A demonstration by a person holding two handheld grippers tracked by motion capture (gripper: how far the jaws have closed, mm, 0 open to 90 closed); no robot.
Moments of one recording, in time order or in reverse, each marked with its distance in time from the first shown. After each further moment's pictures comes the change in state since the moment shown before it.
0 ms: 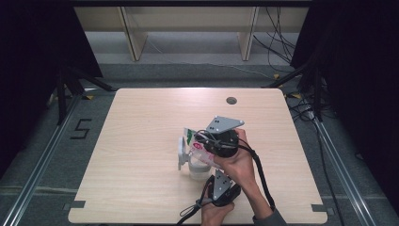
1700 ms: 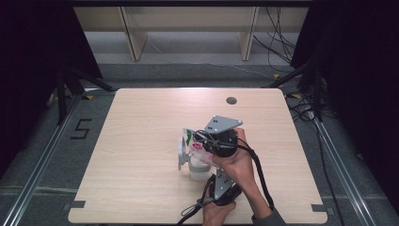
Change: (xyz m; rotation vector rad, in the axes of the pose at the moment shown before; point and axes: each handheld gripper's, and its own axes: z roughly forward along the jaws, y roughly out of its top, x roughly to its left) left arm -0.003 0.006 0.002 -0.017 0.001 -0.003; right arm 0.003 0.005 -0.002 0.008 0.004 -0.010
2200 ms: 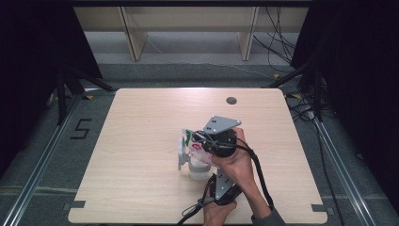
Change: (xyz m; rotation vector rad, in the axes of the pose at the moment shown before) left arm -0.002 0.002 0.001 -0.014 0.005 0.023; right arm 0.002 0.002 0.000 0.000 -0.001 -0.018
